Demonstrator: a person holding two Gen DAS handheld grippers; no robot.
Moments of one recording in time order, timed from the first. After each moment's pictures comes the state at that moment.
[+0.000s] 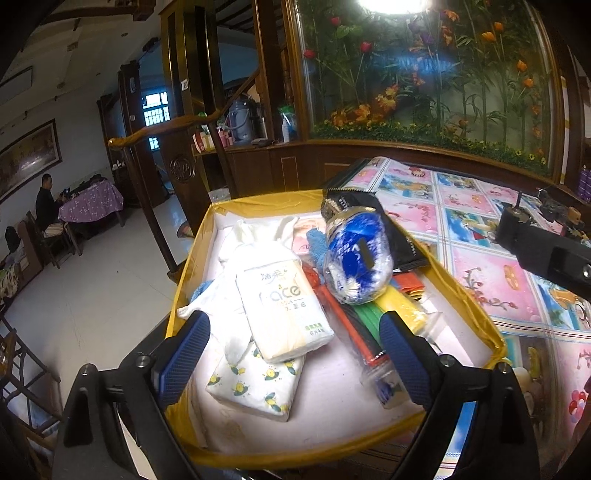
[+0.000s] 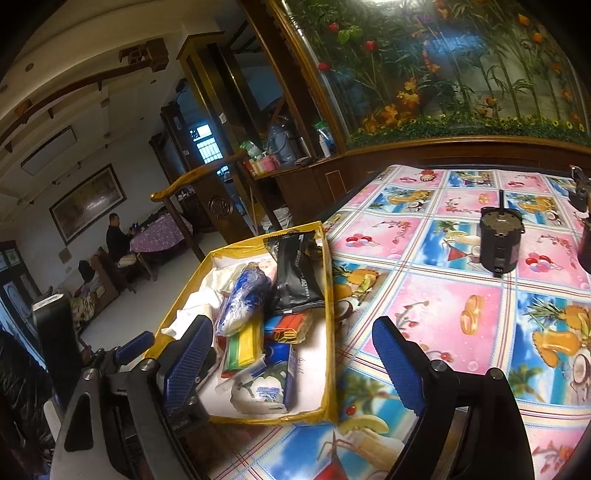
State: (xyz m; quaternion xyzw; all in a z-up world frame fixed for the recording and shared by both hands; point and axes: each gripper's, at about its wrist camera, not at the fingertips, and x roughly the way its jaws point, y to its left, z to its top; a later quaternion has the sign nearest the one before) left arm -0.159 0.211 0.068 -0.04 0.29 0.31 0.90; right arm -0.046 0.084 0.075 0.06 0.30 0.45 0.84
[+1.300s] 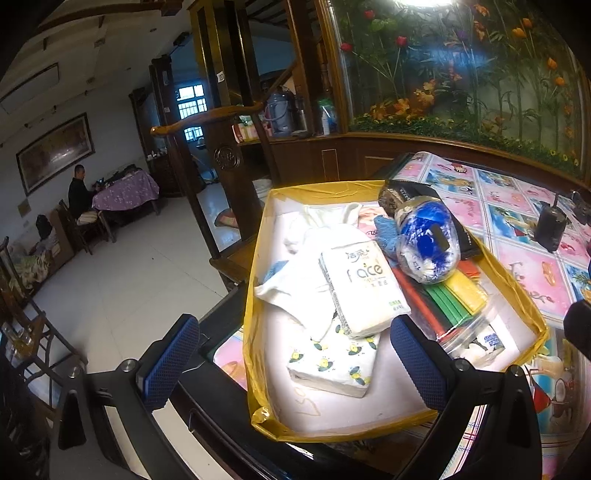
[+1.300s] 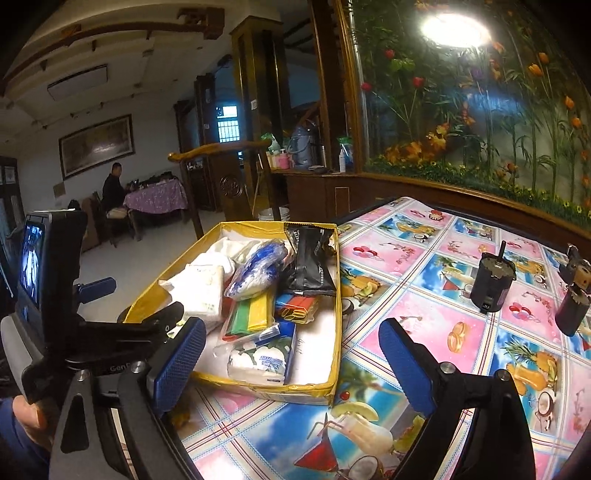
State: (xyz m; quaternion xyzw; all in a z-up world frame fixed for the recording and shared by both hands) left arm -0.190 0.235 0.065 -0.04 0.31 0.38 0.87; right arm -0.099 0.100 0.074 -0.07 0.23 0.46 0.86
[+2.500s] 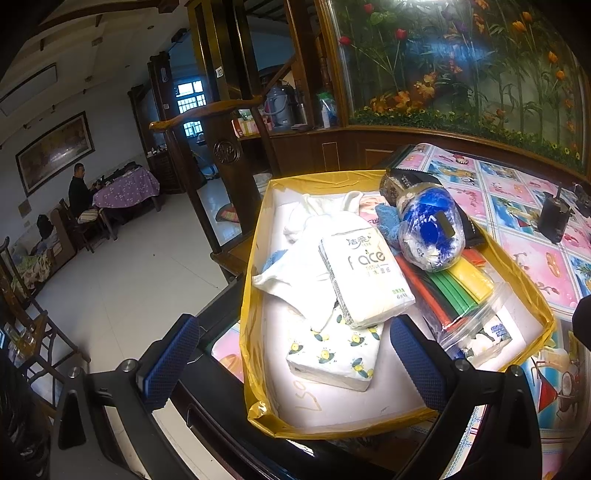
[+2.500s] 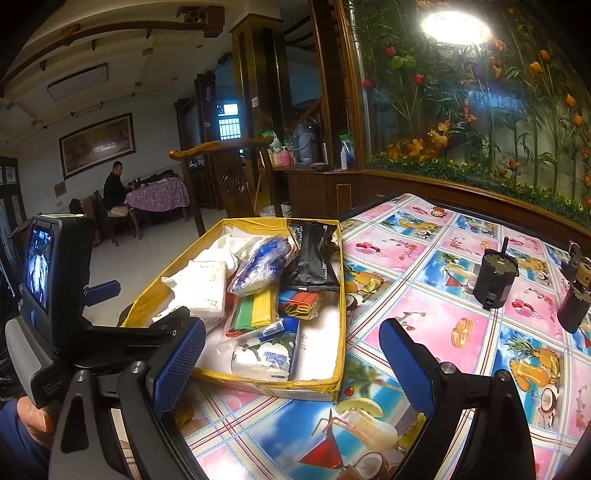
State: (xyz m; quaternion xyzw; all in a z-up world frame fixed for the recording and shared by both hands) left arm -0.186 0.239 0.058 -0.04 0.32 0.38 0.87; right arm -0.098 0.102 0.073 -0.07 0.24 0.46 0.85
